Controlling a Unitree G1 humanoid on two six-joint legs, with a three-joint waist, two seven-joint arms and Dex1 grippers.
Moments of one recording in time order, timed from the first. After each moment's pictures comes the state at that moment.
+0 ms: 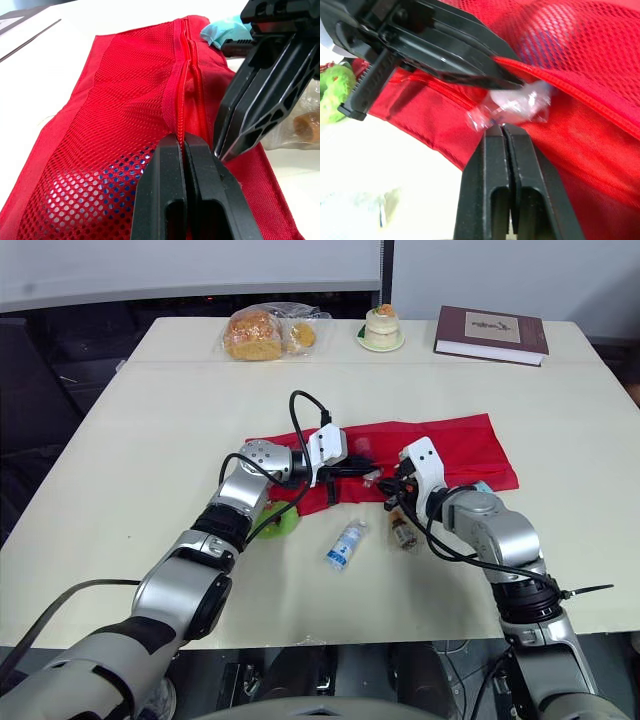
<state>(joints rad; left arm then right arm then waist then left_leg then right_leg) -0.89 0.25 -0.20 0.79 0.01 -0.23 -1.13 -0.48 -0.34 0.13 -0.13 0.38 0.85 0.53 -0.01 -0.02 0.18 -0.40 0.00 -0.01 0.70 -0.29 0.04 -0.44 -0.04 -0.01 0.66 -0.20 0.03</state>
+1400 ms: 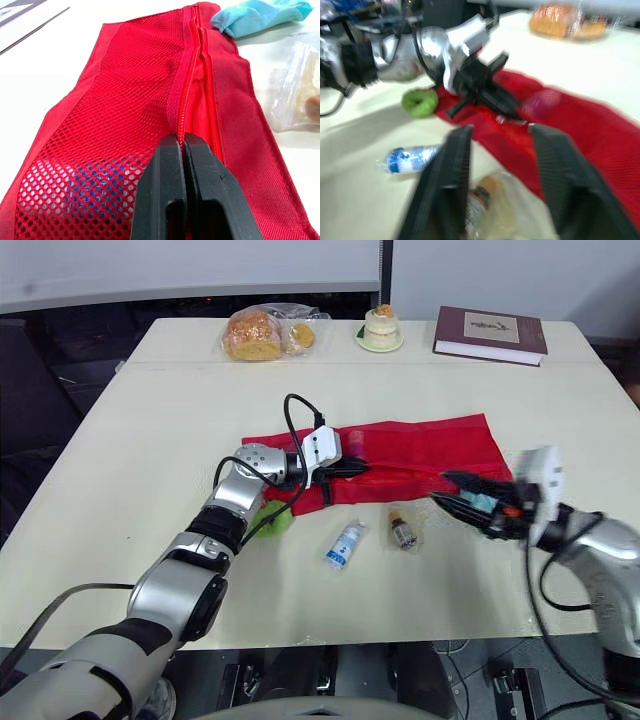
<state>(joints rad) -0.88 0.29 -0.20 0.82 0.01 -0.26 -1.10 -0.04 -0.71 -0.40 -0.47 0.73 0.54 1.01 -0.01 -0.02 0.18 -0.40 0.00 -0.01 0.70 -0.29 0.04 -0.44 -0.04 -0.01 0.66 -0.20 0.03</state>
